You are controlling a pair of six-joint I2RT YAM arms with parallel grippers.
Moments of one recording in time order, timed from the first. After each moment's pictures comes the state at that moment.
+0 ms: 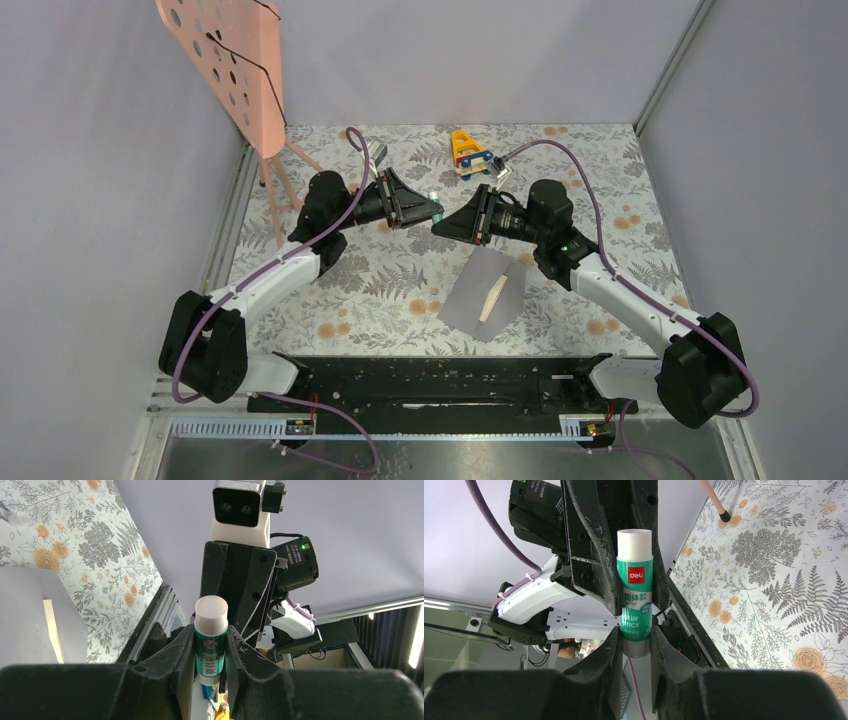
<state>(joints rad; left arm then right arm) -0.46 1.35 0.87 0.55 0.83 -1.28 0.55 1.24 0.85 0.30 -0.70 1.07</state>
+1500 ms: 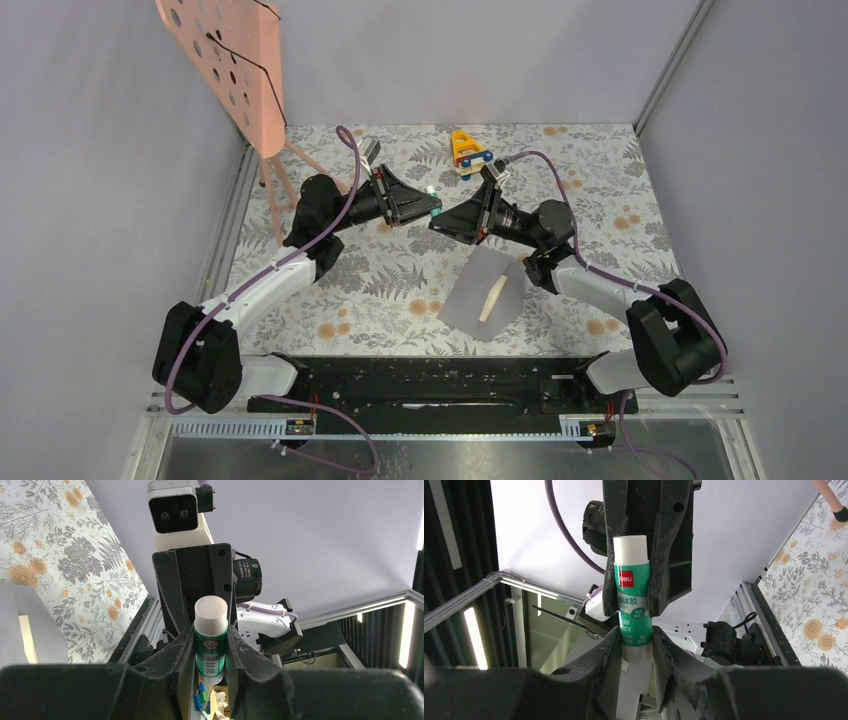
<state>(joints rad) -0.46 1.29 0.86 0.61 0.78 -1.34 0.54 1.41 0.71 1.06 -0.78 1.60</state>
